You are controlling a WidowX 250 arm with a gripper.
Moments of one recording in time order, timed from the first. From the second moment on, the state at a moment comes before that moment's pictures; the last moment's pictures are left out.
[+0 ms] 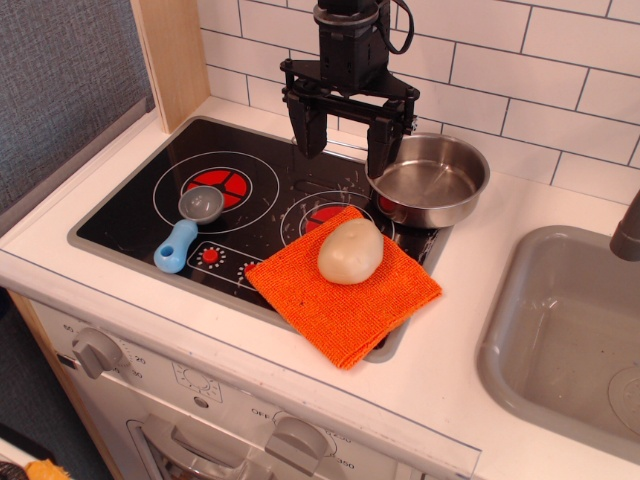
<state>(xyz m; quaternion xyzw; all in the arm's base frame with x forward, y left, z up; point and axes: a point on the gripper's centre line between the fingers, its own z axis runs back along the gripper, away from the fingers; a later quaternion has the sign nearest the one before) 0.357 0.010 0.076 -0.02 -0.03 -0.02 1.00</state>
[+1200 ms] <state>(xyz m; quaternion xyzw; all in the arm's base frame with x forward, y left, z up) 0.305 -0.014 0.015 0.03 0.04 -0.07 1.00</state>
